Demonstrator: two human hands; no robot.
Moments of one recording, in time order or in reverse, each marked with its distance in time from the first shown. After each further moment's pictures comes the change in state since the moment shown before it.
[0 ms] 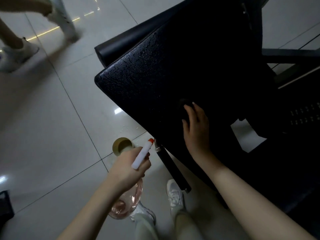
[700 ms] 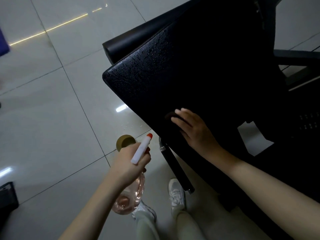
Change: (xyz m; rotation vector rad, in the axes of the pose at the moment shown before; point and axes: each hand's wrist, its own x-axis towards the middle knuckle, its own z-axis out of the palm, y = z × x) left_hand 0.002 -0.004 0.000 -0.016 0.108 -0.043; right_hand 0.011 0.015 0.000 0.015 -0.274 -0.559
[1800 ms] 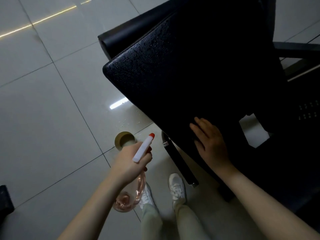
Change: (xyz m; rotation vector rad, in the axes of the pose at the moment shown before) left_hand 0.005 -0.027 -0.008 -0.067 -0.115 0.018; right_hand -0.059 -0.016 0.004 -0.087 0.112 0.182
